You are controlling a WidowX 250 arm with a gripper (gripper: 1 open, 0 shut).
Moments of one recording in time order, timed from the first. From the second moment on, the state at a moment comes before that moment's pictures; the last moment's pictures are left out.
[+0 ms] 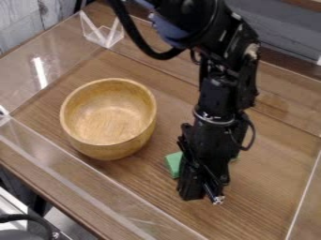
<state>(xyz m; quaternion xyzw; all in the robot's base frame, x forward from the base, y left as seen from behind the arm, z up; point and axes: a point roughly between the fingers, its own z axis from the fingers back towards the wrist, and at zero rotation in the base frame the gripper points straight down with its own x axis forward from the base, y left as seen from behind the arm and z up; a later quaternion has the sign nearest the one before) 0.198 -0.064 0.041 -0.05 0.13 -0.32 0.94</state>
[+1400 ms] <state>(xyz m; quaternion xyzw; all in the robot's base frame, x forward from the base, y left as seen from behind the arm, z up) 0.200 -0.055 0.057 -0.10 0.15 -0.25 0.95</state>
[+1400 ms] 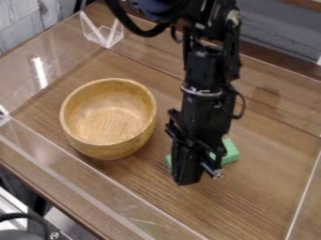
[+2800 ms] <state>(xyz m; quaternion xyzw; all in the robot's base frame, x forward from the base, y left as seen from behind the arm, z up) 0.233 -0.048 0.038 -0.07 0.10 -0.32 0.94</state>
